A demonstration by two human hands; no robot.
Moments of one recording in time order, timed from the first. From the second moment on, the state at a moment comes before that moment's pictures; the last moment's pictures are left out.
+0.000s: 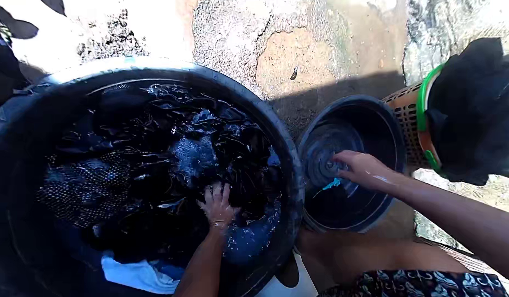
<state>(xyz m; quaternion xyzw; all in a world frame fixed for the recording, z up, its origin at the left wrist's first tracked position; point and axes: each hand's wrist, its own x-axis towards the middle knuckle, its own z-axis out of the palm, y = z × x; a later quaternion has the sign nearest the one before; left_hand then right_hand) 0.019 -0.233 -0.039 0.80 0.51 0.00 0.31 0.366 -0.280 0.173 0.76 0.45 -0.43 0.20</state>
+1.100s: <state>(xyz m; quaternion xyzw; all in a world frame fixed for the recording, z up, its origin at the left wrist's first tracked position) -0.097 -0.193 0.110 0.51 0.53 0.09 0.67 0.224 -0.257 0.291 0.50 0.59 -0.63 0.03</state>
